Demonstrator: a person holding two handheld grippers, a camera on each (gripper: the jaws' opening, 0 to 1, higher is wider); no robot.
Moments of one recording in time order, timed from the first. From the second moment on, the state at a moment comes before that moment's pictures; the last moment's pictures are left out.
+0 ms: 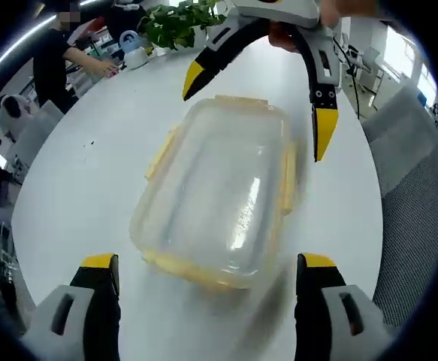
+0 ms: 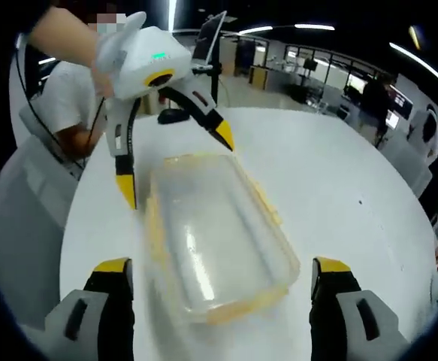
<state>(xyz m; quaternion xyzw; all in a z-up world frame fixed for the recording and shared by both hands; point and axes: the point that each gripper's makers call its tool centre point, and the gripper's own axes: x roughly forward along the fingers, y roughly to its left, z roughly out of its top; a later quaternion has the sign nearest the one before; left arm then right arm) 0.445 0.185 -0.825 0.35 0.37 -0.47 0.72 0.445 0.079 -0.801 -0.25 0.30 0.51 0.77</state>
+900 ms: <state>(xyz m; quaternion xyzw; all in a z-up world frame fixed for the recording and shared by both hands) 0.434 0.205 -0.807 0.27 0.34 -0.43 0.79 0.441 0.062 -0.774 -0.16 0.26 0.45 0.84</state>
